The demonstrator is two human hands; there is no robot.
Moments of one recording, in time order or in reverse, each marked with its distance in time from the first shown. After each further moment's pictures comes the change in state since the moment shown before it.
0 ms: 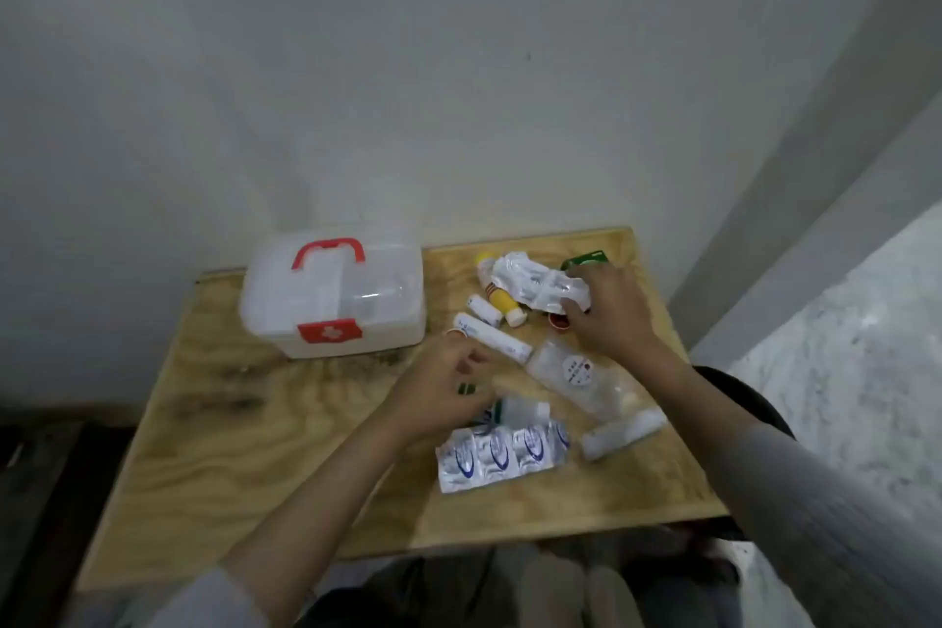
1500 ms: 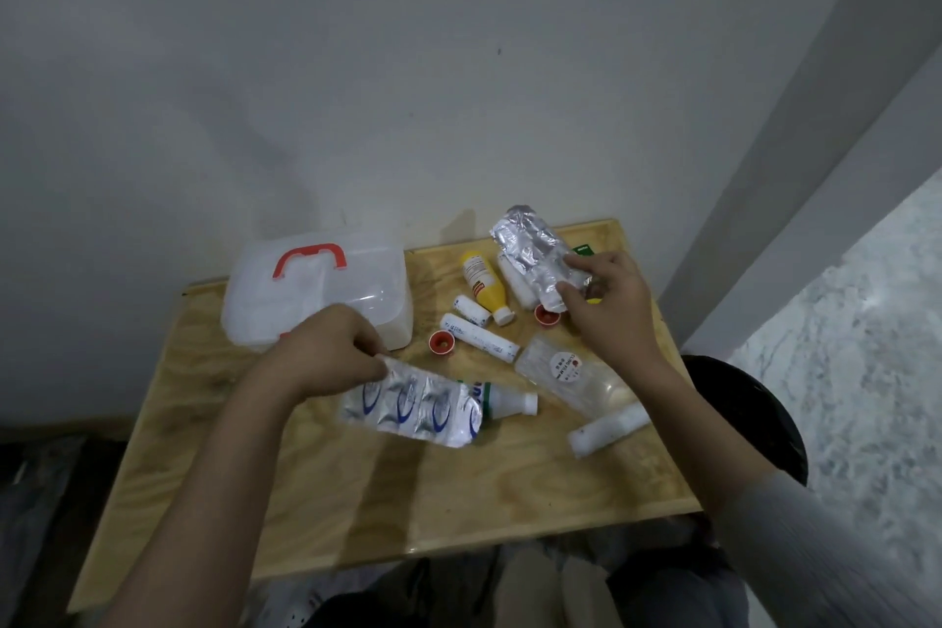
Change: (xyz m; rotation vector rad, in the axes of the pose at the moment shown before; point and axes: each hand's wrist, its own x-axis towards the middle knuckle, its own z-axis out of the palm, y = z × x) left_hand -0.016 0.056 -0.107 0.221 -0.142 -0.445; right_hand -0.032 -0.026 -0.038 0.592 0.269 0.092
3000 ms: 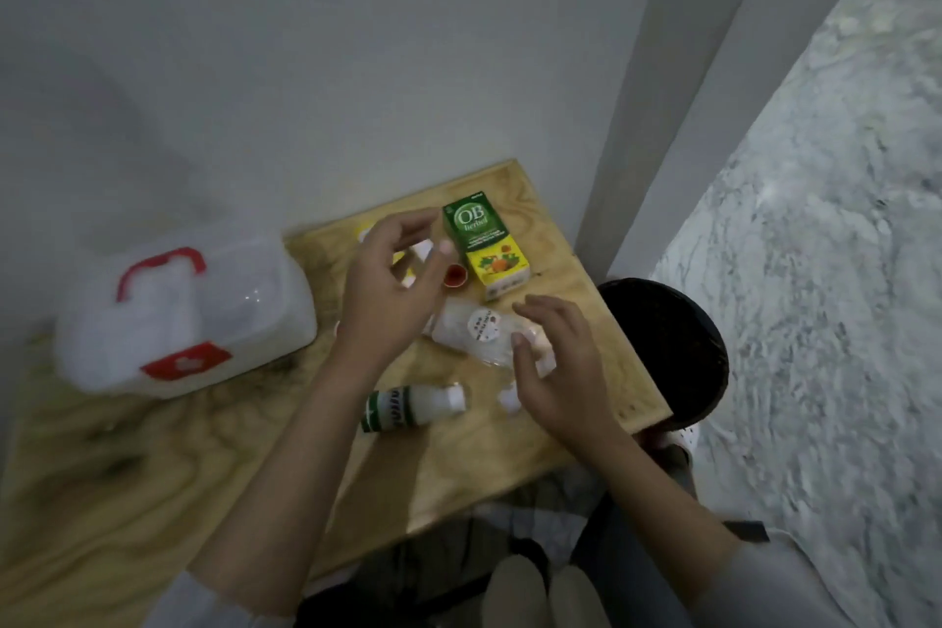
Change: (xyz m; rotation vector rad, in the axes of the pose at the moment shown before) left_hand 0.064 0.091 0.101 -0.666 0.359 0.575; right_hand -0.105 0.041 -0.018 -0.093 0.123 -0.071
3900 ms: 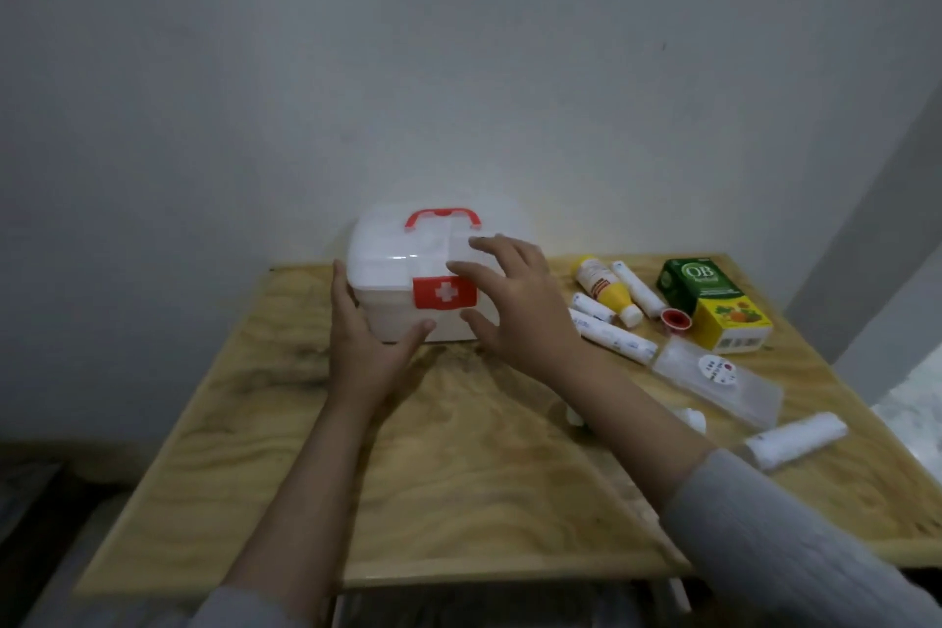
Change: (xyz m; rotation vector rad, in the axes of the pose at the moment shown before) left_hand -0.081 -0.195 -0.198 0.141 0.592 0.003; right_hand 0.022 -0.126 0.214 -0.307 -0.227 -0.758
